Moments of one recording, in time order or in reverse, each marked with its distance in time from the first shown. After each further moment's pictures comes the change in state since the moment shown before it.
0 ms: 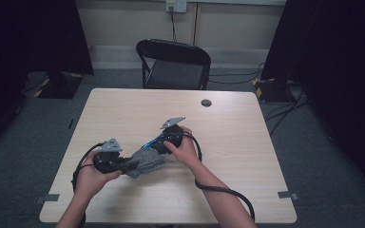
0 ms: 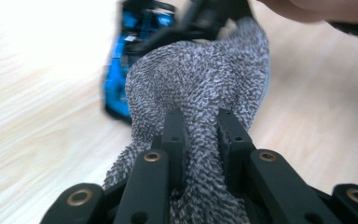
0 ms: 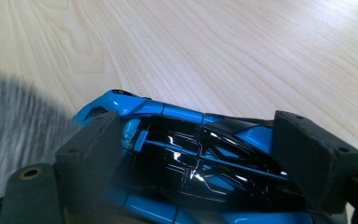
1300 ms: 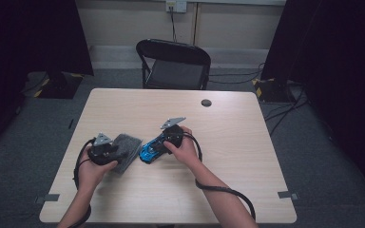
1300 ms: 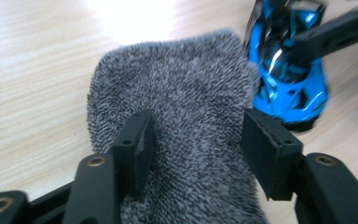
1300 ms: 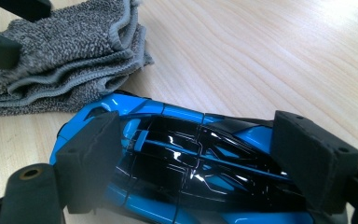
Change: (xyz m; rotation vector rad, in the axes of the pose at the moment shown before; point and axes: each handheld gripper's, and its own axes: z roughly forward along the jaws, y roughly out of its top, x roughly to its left) left arm 0.058 -0.026 0.034 -0.035 0.262 -0.127; right arm 0.000 -0.001 0.000 -0.005 0.003 -0.007
